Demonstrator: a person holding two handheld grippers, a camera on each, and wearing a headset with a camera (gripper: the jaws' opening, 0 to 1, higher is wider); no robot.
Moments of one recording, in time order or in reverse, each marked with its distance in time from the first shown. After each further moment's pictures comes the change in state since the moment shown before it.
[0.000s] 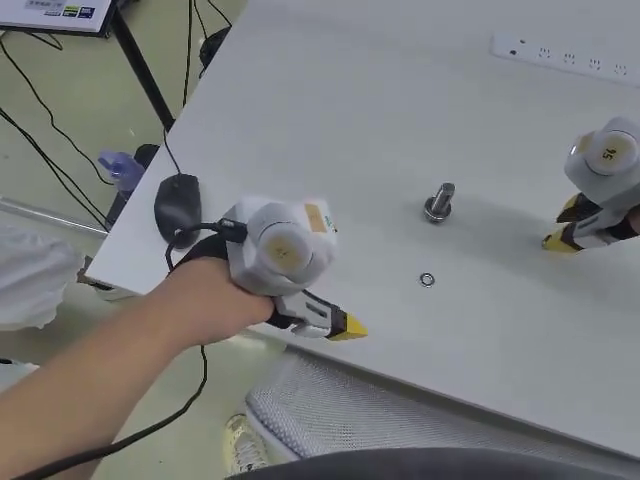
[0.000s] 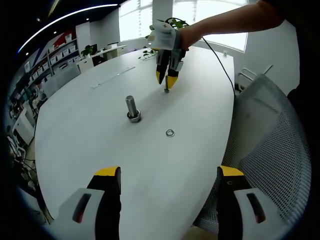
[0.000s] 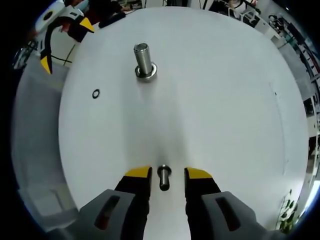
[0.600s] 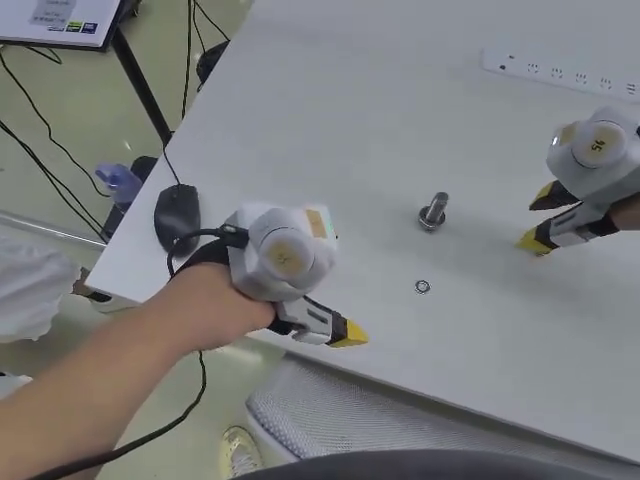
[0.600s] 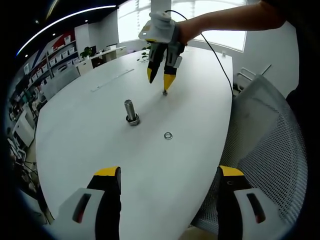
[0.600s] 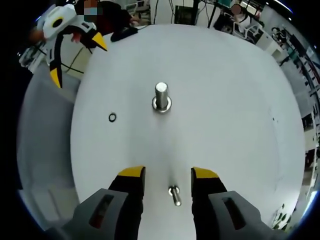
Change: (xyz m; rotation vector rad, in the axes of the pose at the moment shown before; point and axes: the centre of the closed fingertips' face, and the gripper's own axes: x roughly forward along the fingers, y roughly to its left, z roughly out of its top) left arm -0.005 -0.004 0.006 0.013 -0.005 -0.003; right arm -0.021 0.023 0.047 -0.087 -0.104 -0.004
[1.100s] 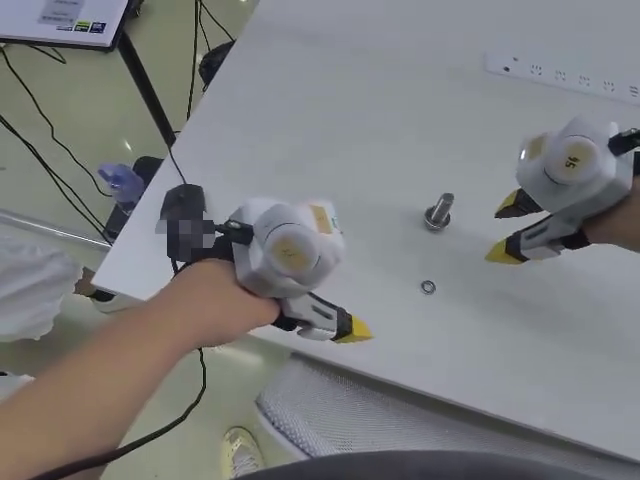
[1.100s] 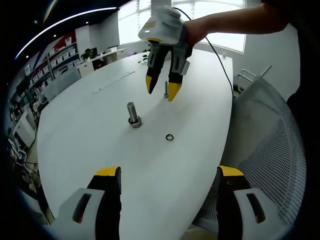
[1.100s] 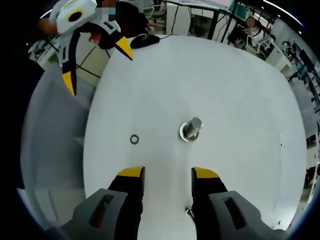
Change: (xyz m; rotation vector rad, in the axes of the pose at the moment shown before) left arm -0.005 0.003 0.002 0.002 -0.017 0.006; right arm 0.005 0.042 0.044 -0.085 -0.056 0.053
